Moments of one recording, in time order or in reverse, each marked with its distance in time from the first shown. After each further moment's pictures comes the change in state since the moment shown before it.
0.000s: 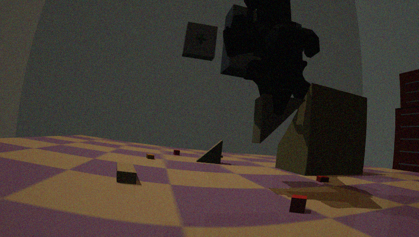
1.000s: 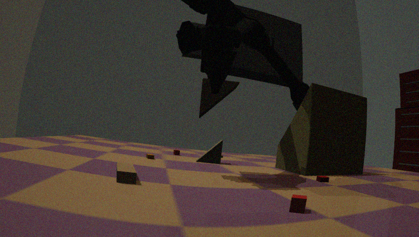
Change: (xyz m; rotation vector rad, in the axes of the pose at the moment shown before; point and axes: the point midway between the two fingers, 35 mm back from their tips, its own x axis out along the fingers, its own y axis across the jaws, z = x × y) arm -0.036 -0.105 0.081 0.009 -0.002 0.026
